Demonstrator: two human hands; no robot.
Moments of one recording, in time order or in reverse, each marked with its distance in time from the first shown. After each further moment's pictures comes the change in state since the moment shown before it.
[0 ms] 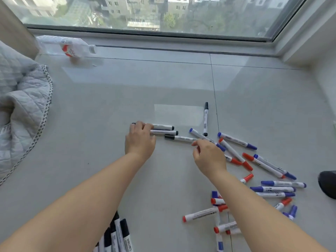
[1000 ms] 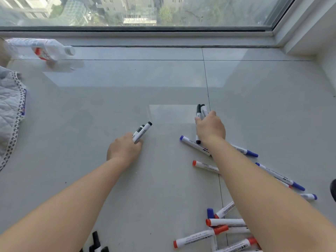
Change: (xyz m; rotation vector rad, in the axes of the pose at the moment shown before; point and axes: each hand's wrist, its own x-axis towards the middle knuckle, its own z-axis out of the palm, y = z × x) left_hand 0.041 -0.009 0.026 0.080 -0.223 -0.238; right_hand 0.125 0.027 -0.010 0.148 0.073 0.421
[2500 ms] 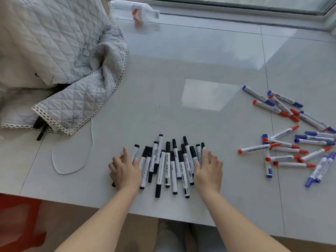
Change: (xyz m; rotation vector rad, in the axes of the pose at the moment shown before) left_hand -0.250 -0.300 0.047 -0.194 0.148 -0.355; right_hand -0.393 0.044 0.152 -0.259 -0.080 -0.214
